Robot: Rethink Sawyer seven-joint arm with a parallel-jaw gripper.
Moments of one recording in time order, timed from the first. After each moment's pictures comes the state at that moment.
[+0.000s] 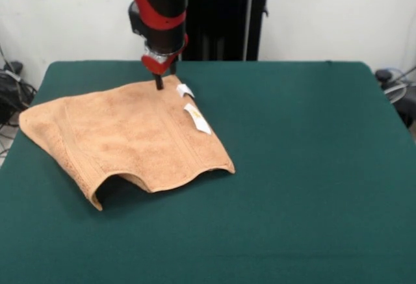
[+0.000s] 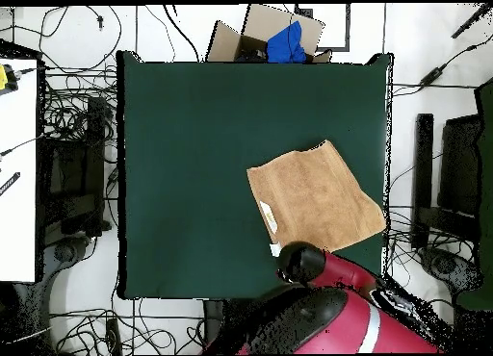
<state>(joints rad) -0.50 -0.40 -0.14 1.95 -0.13 0.31 0.22</state>
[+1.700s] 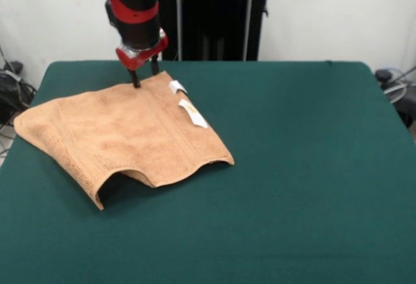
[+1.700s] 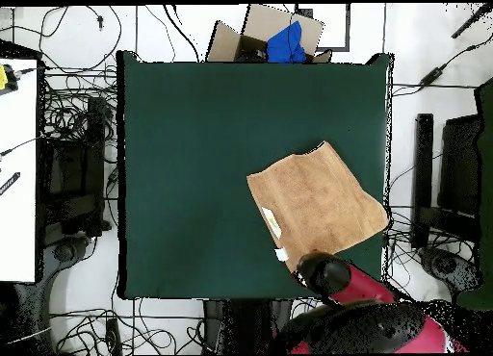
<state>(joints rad) -0.66 -0.40 -0.11 1.98 -0.13 0.22 0.32</state>
